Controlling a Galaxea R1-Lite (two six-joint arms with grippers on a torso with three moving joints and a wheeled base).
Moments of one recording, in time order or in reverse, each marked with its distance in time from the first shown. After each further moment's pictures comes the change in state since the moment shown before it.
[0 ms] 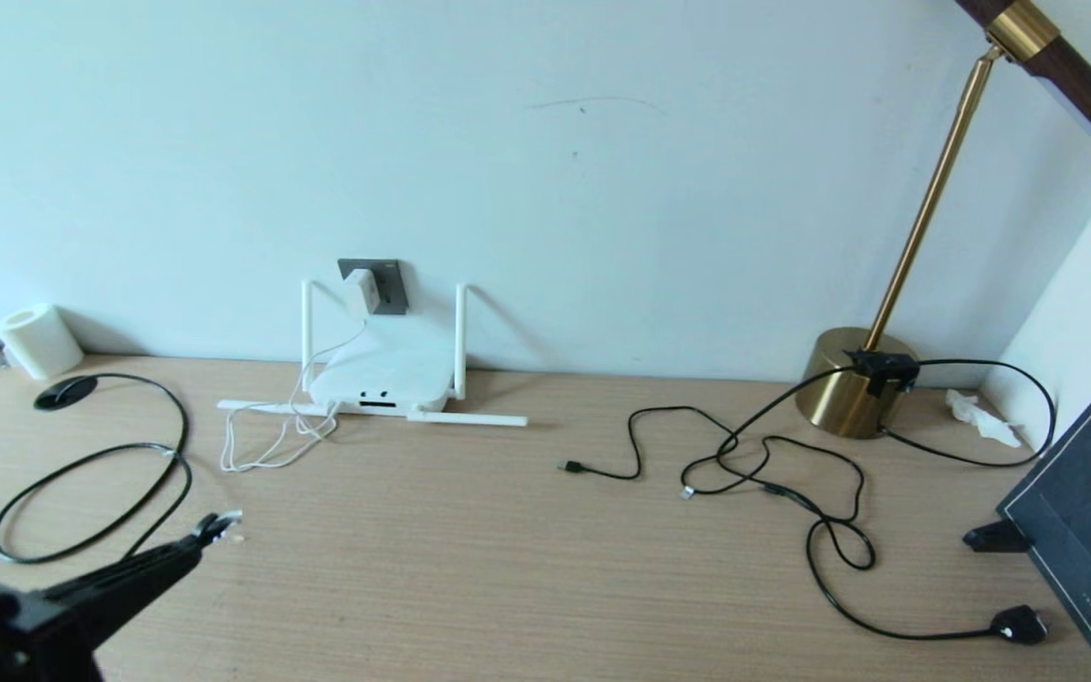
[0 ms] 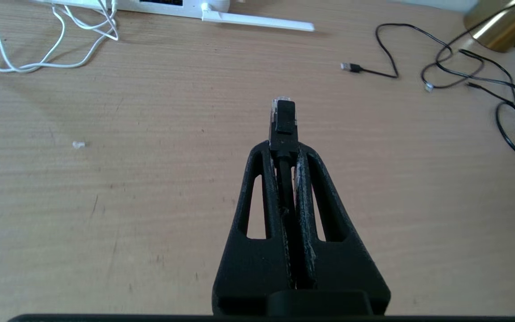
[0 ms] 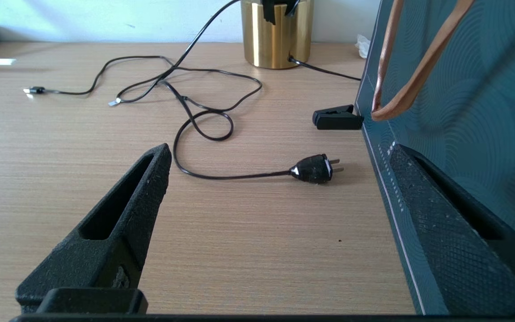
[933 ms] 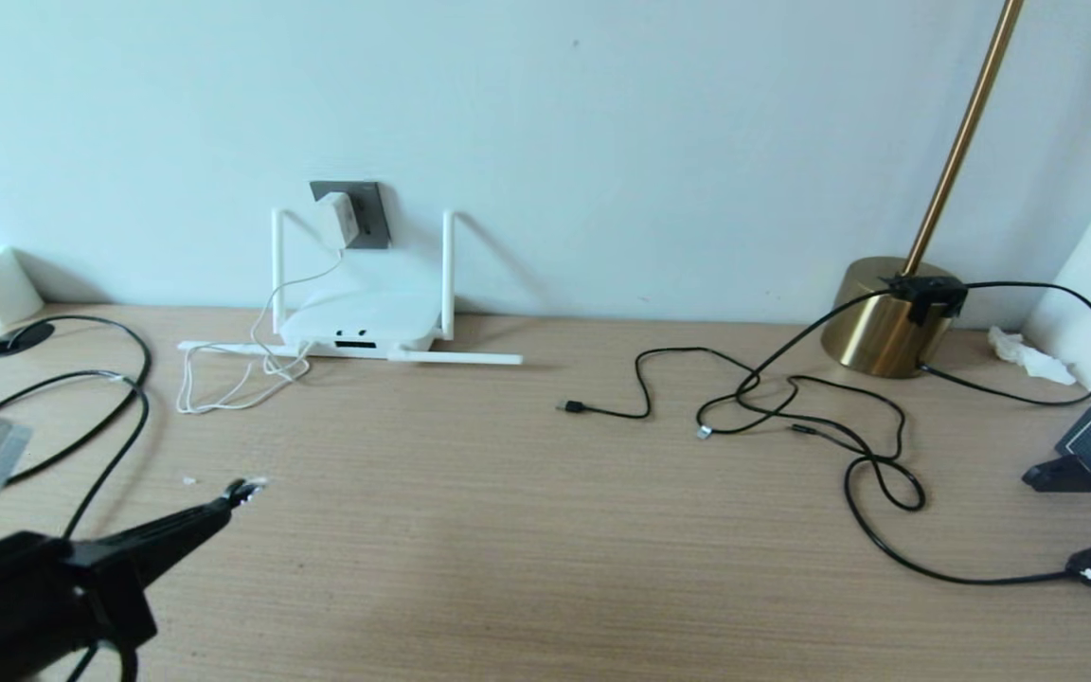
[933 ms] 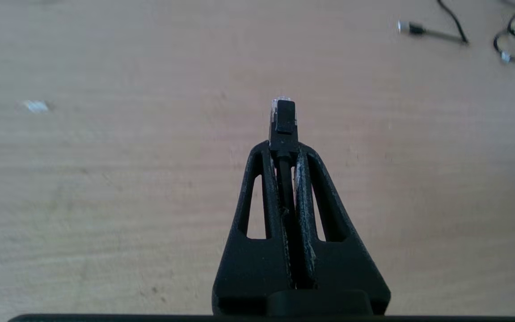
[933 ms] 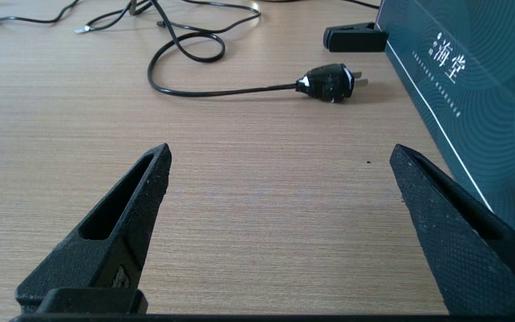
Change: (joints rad) left arm 0.005 0.131 -0.011 -0.128 0.008 -0.002; right arm 0.000 0.000 0.000 0.000 0.001 -0.001
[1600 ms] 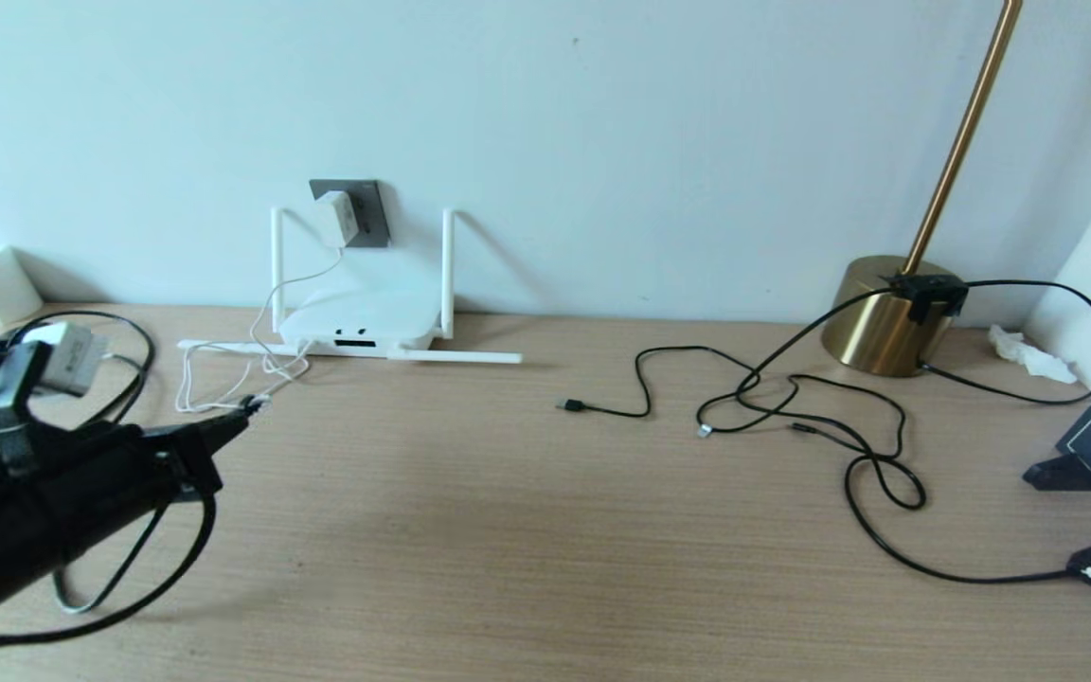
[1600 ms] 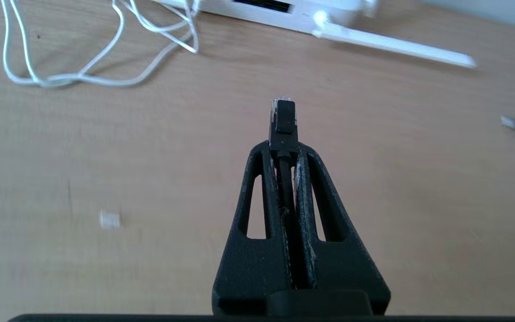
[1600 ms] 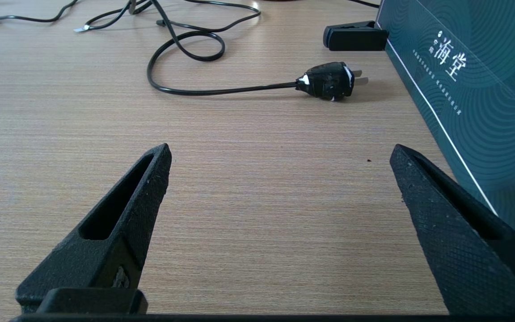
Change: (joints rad) left arm 0.059 0.374 -0.122 -0.302 0.093 0.008; right arm 0.000 0.000 0.000 0.000 0.000 0.000
